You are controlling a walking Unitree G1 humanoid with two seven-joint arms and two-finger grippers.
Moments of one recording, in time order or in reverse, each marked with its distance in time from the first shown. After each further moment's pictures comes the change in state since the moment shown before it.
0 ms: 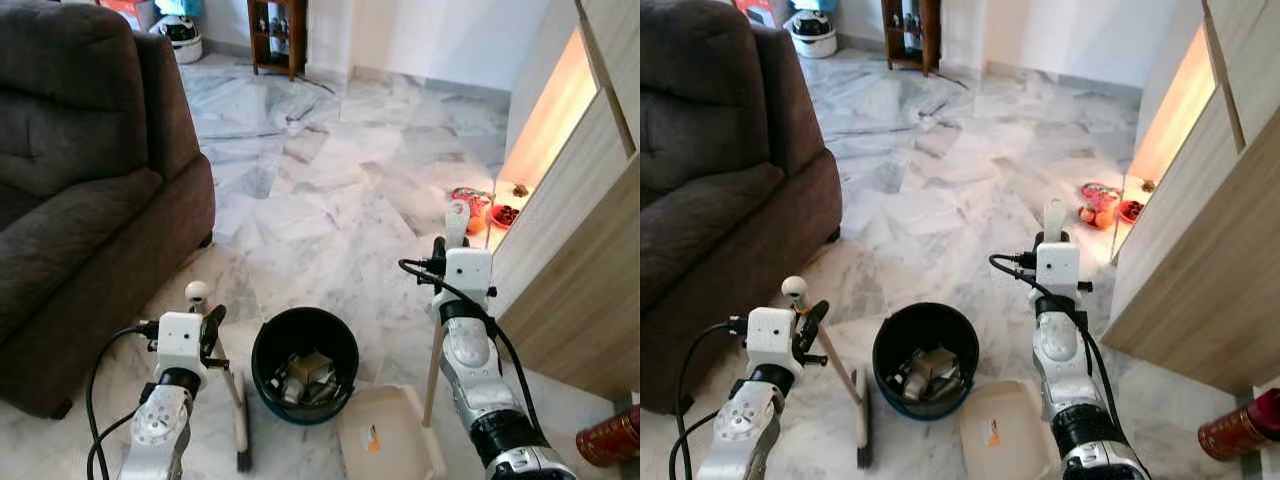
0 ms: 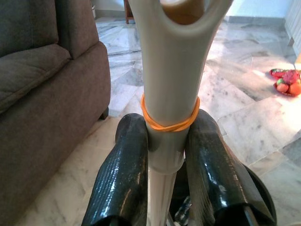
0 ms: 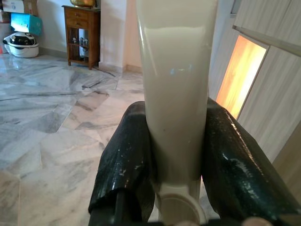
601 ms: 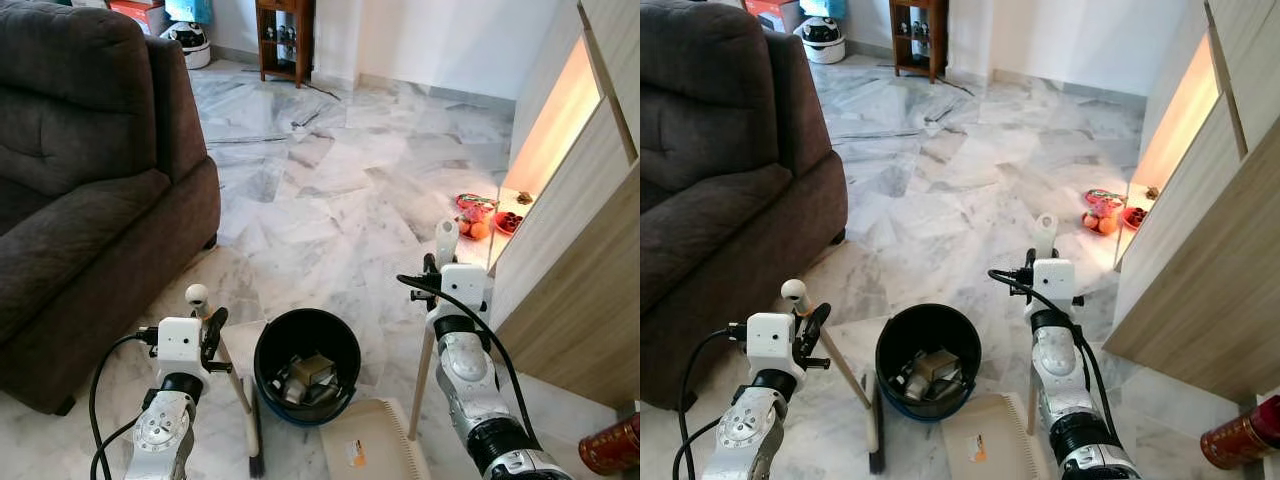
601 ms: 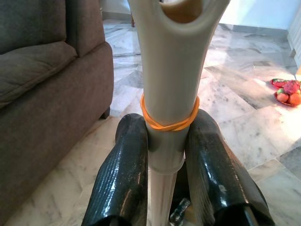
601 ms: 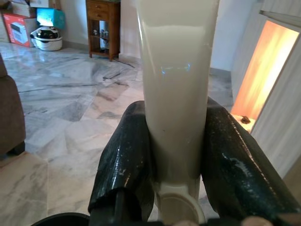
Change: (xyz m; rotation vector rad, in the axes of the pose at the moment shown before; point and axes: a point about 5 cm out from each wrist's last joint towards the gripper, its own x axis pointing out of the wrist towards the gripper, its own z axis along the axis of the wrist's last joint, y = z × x) left arm -0.004 -0.003 -0.001 -0.022 -0.010 0.002; right arm -0.009 0.006 -0.016 0.049 0.040 0.073
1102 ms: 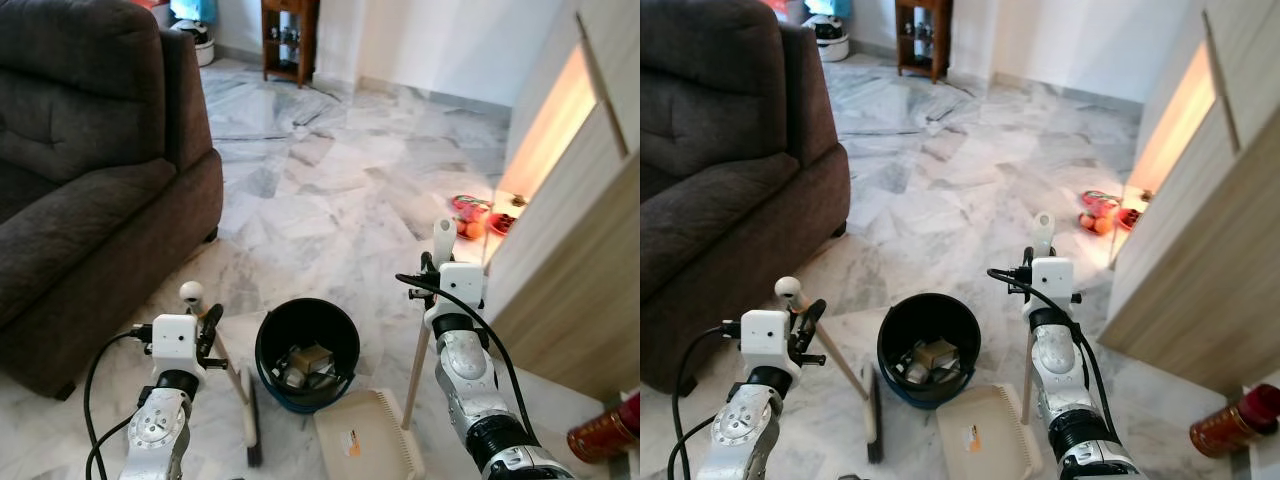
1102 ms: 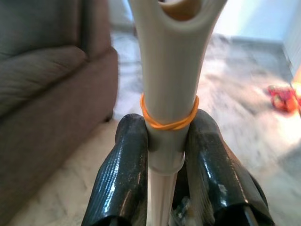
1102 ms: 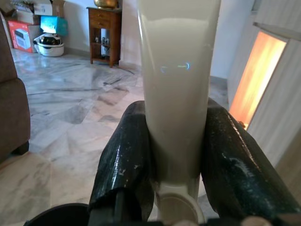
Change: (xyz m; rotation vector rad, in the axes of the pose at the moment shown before) left arm 0.005 0.006 0.009 0.015 -0.033 0.012; right arm 0.001 -0.001 0.000 0.008 -0.002 0.004
